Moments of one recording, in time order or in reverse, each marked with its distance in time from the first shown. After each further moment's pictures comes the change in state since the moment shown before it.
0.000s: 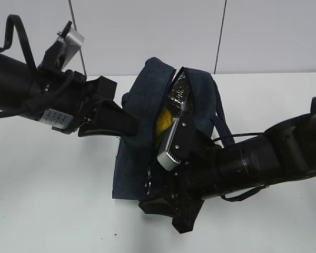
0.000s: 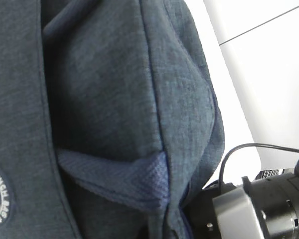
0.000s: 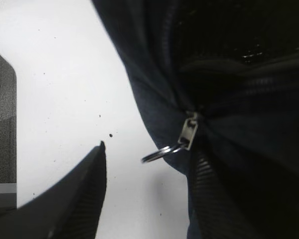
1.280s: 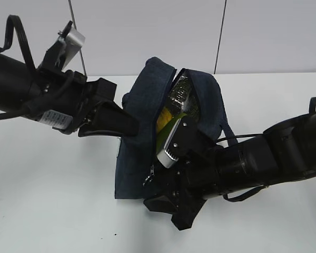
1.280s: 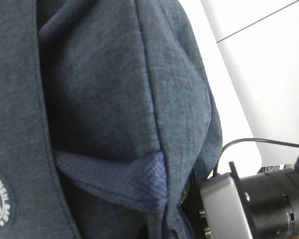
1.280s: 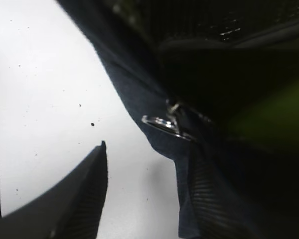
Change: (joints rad) left arm 0.000 0.000 0.000 0.000 0.005 0.023; right arm 0.005 -0.001 -0.001 0.000 -0.082 0.067
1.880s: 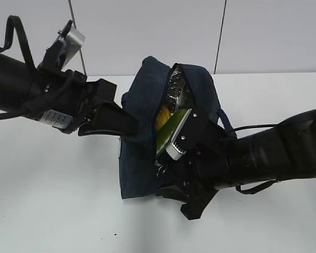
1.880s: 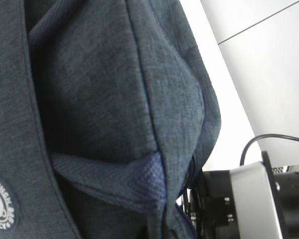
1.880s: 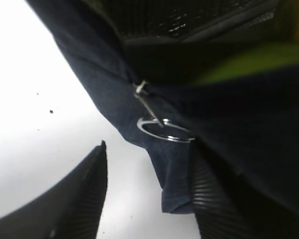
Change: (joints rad) left arm 0.000 0.000 0.000 0.000 -0.010 0.014; right arm 0.000 -0.090 0.023 -0.004 -0.143 0.008
